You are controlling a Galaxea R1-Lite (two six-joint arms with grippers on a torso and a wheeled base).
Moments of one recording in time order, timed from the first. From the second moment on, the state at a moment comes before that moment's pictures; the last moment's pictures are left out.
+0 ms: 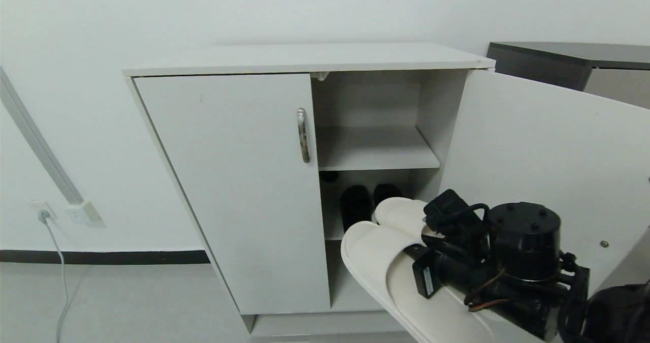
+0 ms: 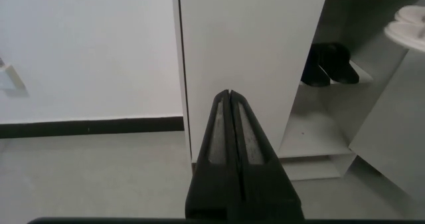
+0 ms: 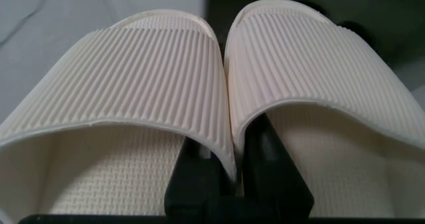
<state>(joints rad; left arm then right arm) 0.00 0.00 0.00 0.00 -0.01 -0.01 0.78 1.79 -0.58 -0.95 -0.18 -0.04</state>
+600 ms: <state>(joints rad) 0.00 0.00 0.00 0.00 -0.01 0.00 0.86 2.06 -1.08 -0.66 -0.68 0.19</state>
